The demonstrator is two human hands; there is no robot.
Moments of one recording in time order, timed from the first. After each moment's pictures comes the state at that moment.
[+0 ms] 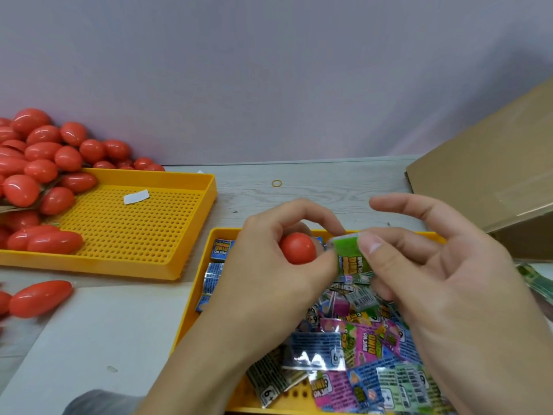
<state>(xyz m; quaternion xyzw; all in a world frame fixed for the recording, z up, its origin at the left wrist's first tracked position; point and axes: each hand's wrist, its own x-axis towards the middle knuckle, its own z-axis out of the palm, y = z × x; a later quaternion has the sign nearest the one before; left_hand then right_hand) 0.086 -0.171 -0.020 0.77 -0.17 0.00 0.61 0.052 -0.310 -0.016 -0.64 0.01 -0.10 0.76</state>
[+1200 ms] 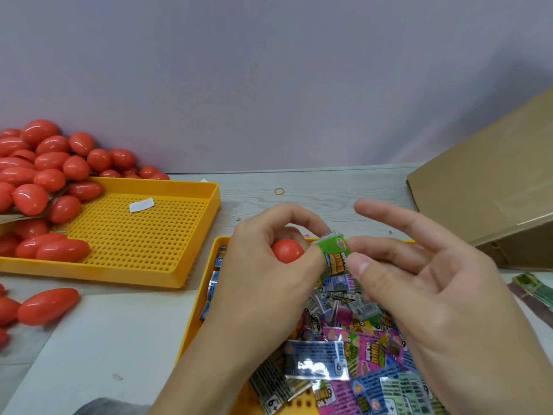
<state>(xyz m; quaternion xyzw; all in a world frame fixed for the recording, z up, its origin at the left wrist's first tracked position) 0.088 -0.170 -0.020 0.77 -0.13 0.06 0.63 0.052 -0.309 -0.016 -0.62 -0.01 -0.07 0.78</state>
